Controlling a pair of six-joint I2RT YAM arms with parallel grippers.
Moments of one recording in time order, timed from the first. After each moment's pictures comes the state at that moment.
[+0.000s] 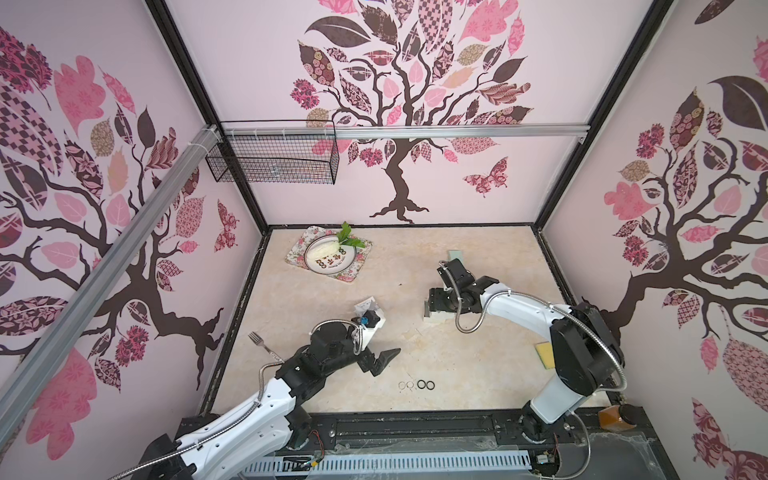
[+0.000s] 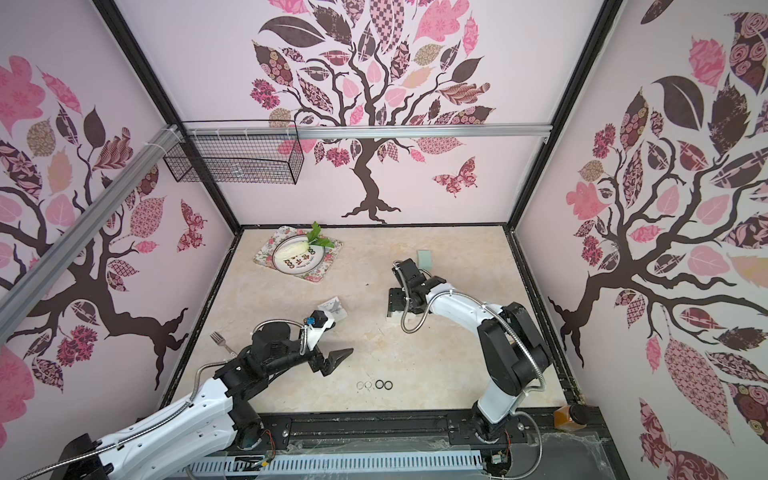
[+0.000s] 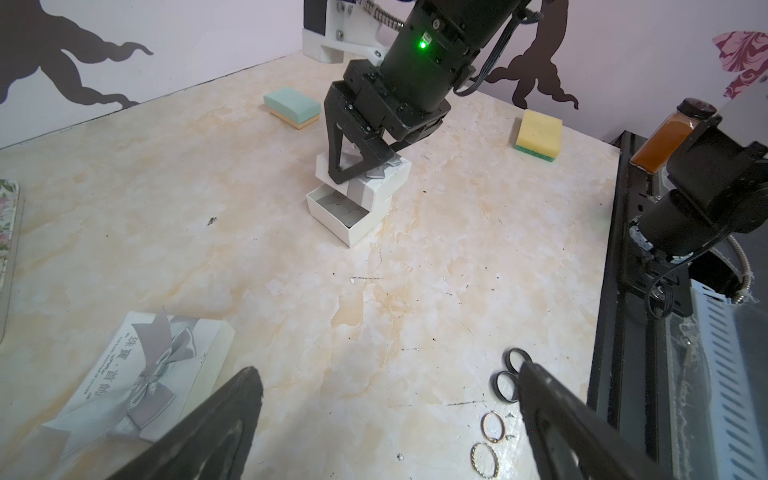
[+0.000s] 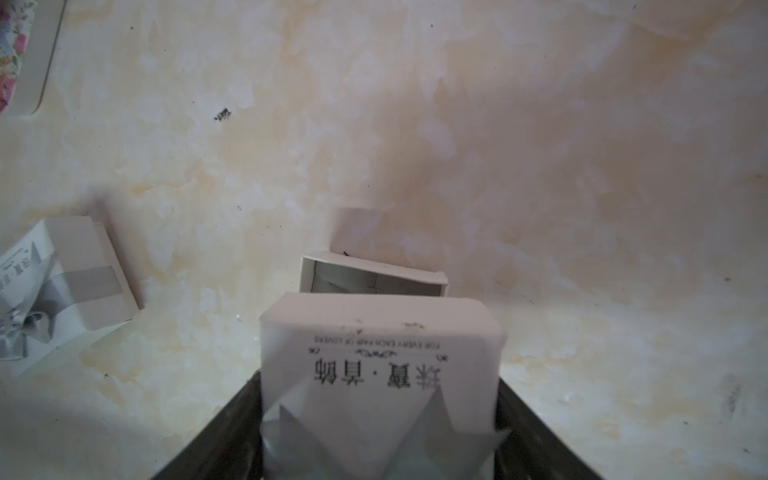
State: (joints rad) left arm -0.74 0.78 0.37 0.01 0.27 0.02; right arm 0.56 1.67 1.09 -0.47 0.05 0.56
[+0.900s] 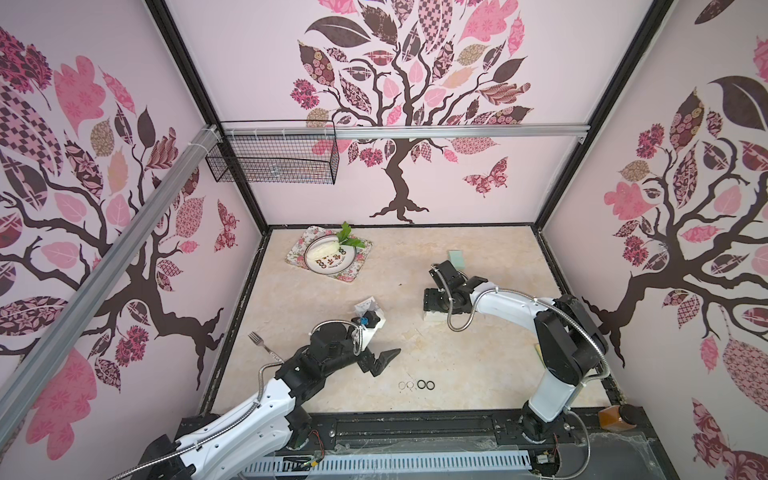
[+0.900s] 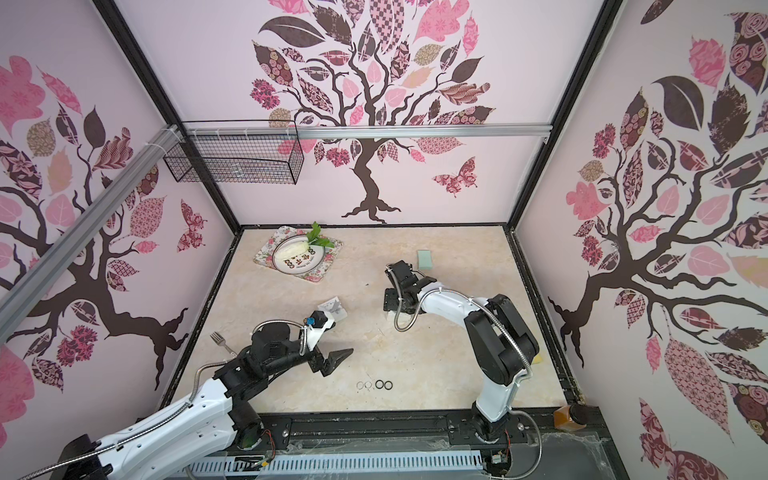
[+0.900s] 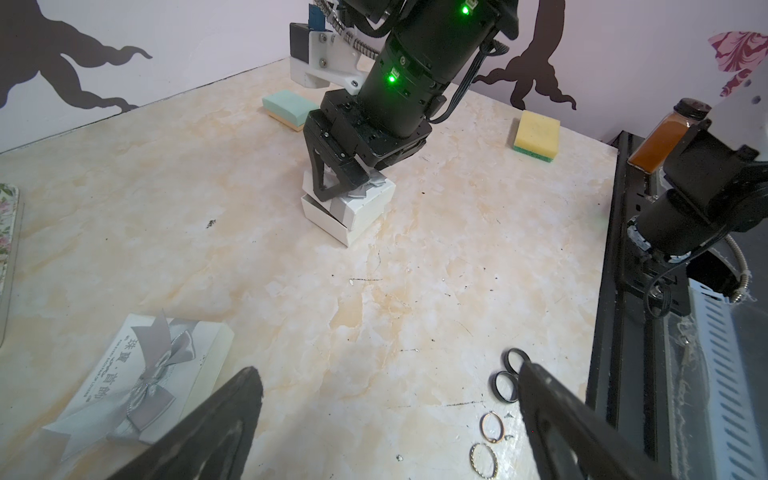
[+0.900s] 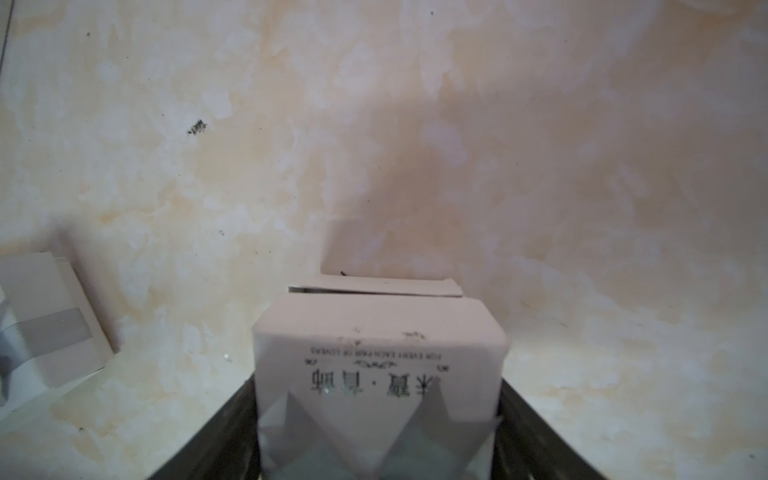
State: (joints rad) left arm -0.74 0.78 0.37 0.01 0.27 0.02; right arm 0.59 1.75 1.12 -0.44 0.10 0.63
